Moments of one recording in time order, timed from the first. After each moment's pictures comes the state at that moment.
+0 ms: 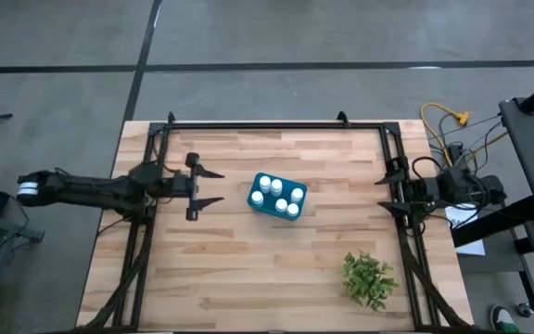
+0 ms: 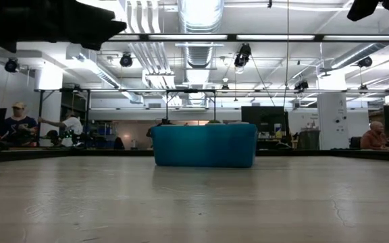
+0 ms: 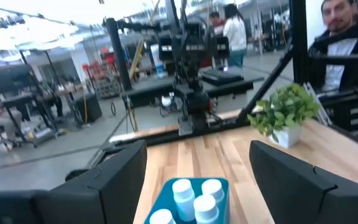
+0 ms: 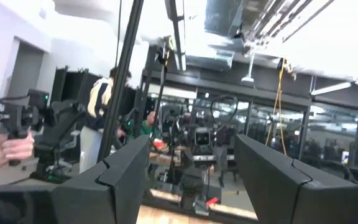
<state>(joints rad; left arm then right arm) 0.08 0.65 0.29 0.46 0.08 0.22 0.20 0.00 0.22 0.18 0.02 -0.18</state>
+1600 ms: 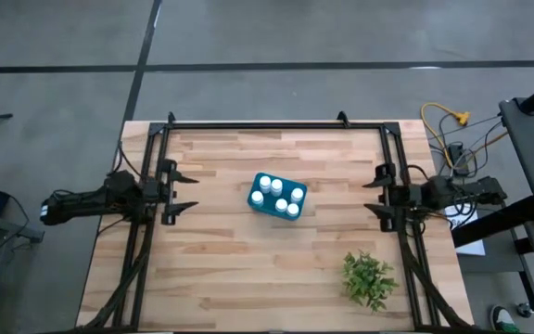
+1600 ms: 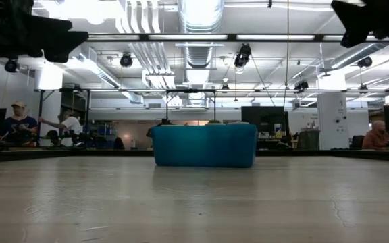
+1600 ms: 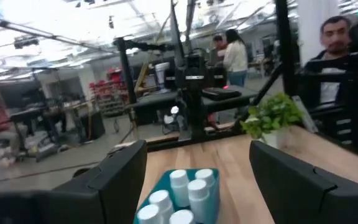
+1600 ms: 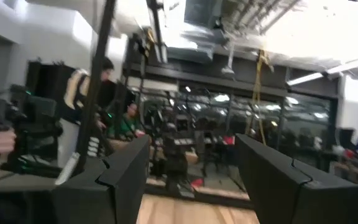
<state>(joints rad) 0.08 0.03 0.09 0.06 0.08 0.19 0.20 0.00 0.01 0.40 0.10 -0.19</state>
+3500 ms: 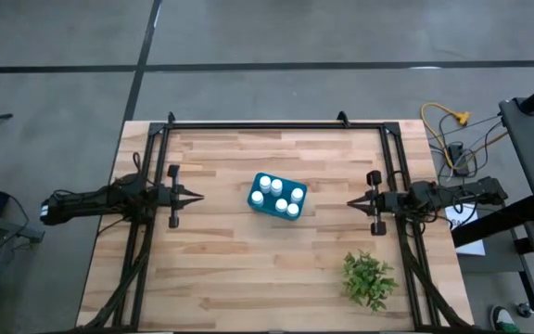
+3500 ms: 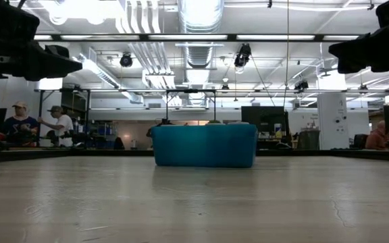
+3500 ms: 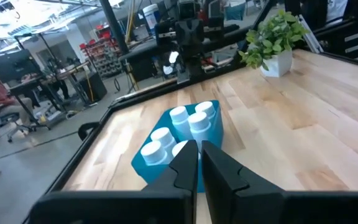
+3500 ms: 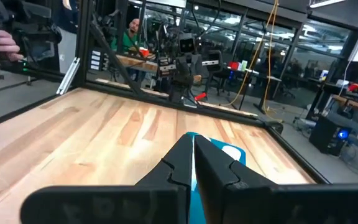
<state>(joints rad) 0.08 0.03 0.08 -0.17 0.05 0.35 0.20 0.01 0.01 0.03 0.16 -0.19</state>
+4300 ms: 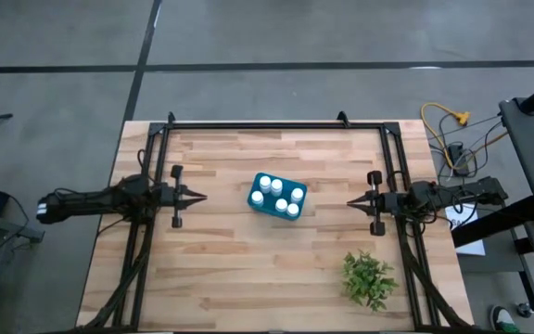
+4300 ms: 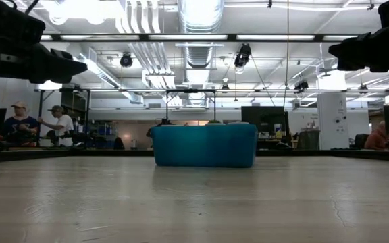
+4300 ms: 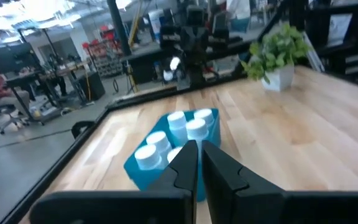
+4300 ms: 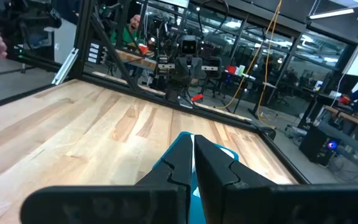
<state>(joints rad) 0.08 0.09 0.03 -0.04 0.05 0.26 0.20 0.01 0.01 0.03 0.16 -0.27</state>
